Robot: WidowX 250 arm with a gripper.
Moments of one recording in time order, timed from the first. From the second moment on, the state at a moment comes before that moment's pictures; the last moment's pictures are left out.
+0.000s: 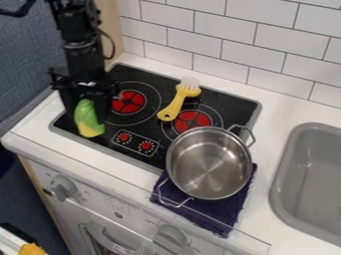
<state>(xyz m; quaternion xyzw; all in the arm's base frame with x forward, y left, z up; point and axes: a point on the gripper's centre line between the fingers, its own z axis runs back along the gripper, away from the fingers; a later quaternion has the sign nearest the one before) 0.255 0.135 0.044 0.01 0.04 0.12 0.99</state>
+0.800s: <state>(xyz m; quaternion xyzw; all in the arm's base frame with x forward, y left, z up) 0.269 0.178 0.036 0.03 0.04 0.17 0.99</state>
